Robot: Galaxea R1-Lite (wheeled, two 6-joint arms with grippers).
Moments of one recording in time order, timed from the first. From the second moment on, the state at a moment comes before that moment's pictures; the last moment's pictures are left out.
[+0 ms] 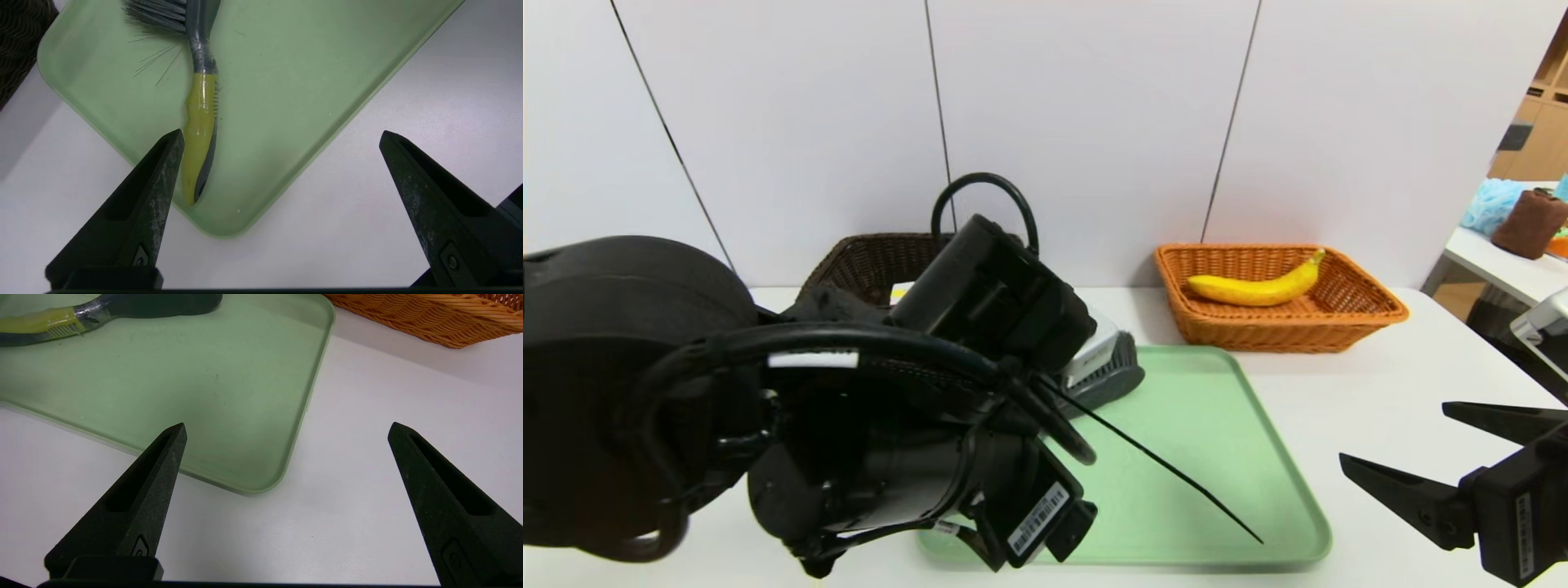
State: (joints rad) left arm -0.99 1.68 -1.29 0.43 0.21 -0.02; right arm 0.74 1.06 -0.72 0.22 -0.41 0.14
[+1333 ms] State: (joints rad) left arm -0.83 2.06 -1.98 1.08 0.10 0.02; right arm 0.74 1.04 -0.71 0.22 -0.41 0.13
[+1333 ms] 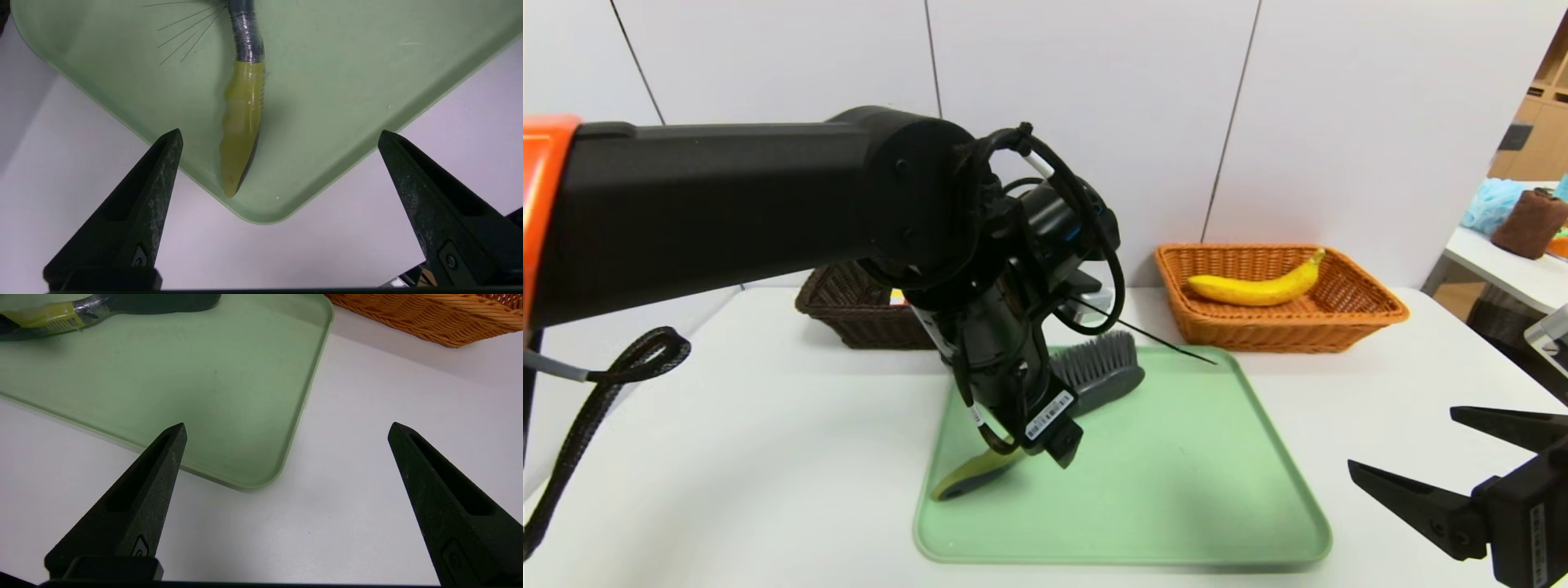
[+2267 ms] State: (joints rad) left arm -0.77 2.21 -1.99 0.92 0.10 0.08; right arm 0.74 1.03 -0.70 0.22 -0.41 0.12
